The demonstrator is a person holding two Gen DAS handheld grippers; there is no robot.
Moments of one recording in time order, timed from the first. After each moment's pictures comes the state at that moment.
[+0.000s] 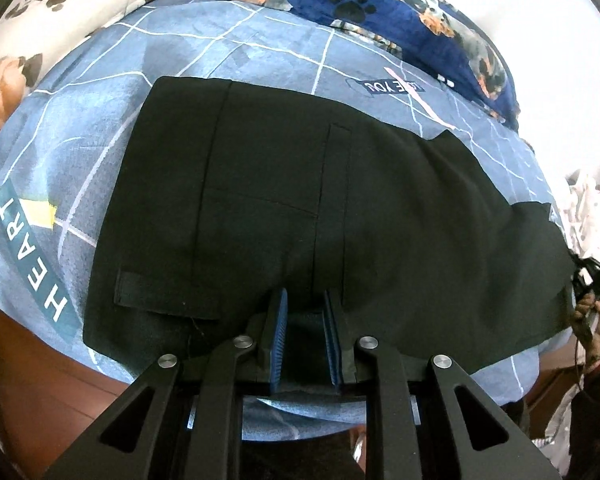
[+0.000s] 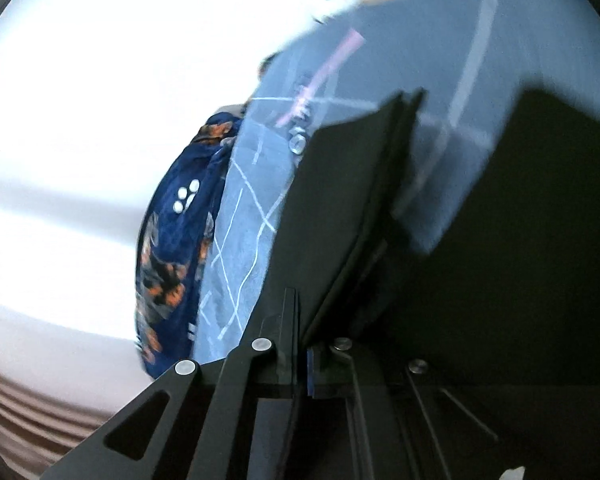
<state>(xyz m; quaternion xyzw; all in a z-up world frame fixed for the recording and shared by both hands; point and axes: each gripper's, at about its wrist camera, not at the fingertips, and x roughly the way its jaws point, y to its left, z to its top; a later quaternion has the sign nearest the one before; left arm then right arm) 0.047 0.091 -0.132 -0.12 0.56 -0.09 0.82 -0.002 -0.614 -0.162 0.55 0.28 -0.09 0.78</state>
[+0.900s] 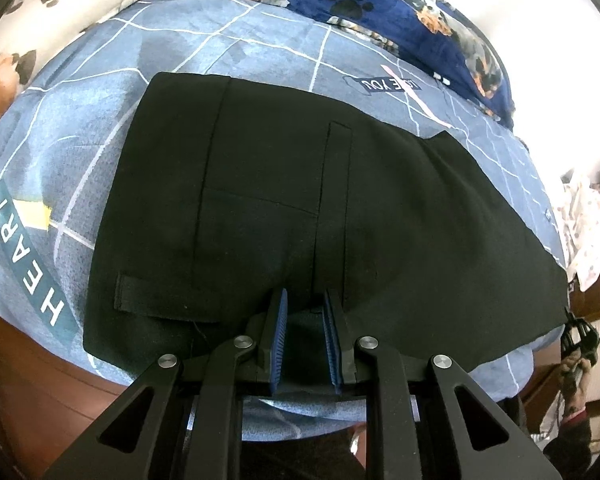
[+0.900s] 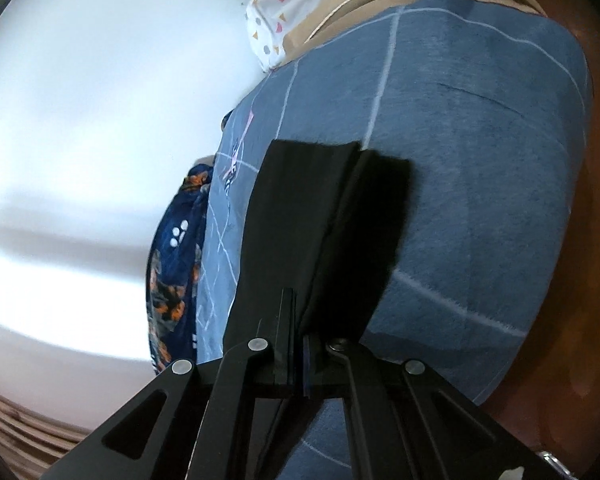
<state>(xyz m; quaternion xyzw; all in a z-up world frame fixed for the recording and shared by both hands) 0.047 0.095 -0.134 -0.13 0.56 -0.11 0.81 -0.161 -0.649 -0.199 0.63 0.22 -0.13 0.73</state>
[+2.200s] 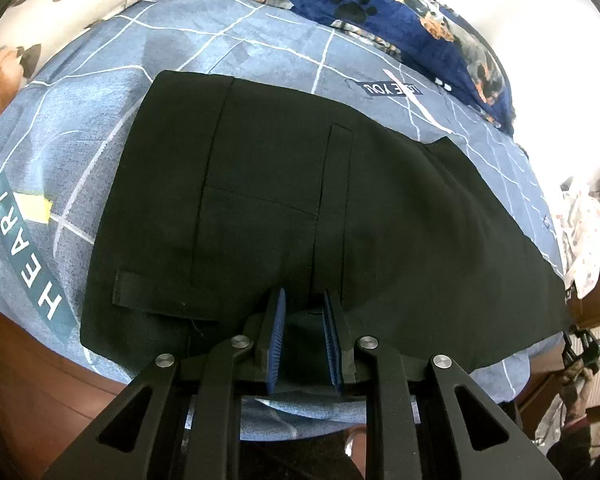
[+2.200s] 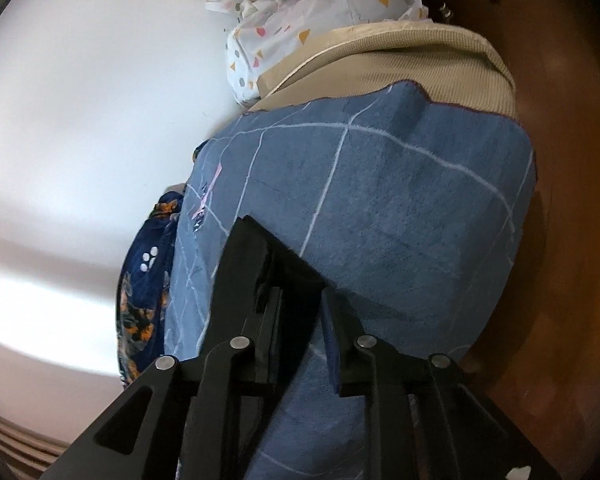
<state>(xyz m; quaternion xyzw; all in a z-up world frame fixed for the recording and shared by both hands) 0.048 0.097 -0.136 -0.14 0.56 -0.11 0.81 -0.207 -0.684 -0.159 0.59 0.24 -0.20 0.74</state>
